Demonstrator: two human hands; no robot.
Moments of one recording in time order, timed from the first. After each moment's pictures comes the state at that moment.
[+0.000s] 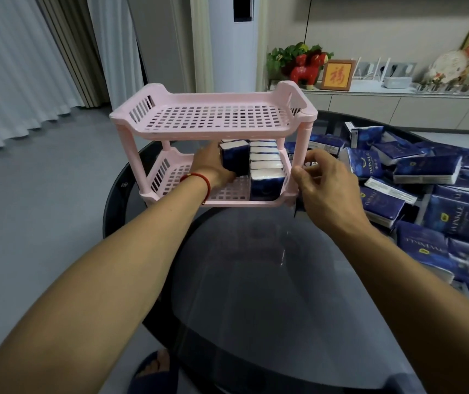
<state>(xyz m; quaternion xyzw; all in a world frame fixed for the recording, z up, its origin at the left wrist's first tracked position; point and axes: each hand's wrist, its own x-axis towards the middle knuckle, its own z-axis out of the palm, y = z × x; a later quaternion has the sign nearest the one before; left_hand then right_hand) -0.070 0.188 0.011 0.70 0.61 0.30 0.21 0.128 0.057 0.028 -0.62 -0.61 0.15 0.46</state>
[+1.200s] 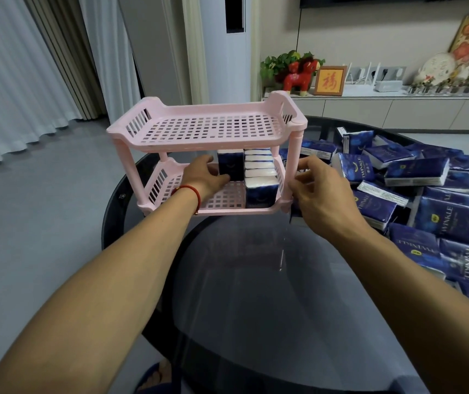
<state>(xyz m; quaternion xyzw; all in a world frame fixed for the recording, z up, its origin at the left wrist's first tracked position) -0.083 0.196 -0.002 0.64 0.63 0.34 0.28 0.132 0.056 0.033 -0.64 -0.62 0.18 0.42</state>
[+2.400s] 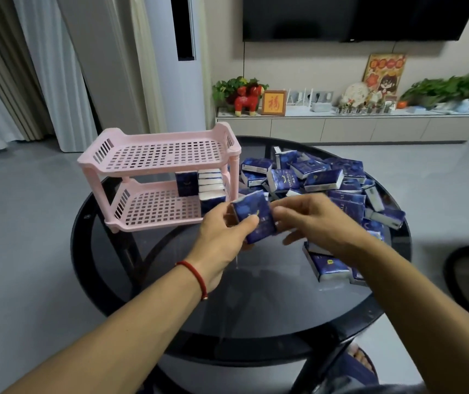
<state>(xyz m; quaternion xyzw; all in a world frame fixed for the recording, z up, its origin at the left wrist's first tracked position) 0.007 -0.008 0.041 0.55 0.46 0.43 0.55 0.187 -0.057 0.085 -0.60 -0.60 0.37 0.38</state>
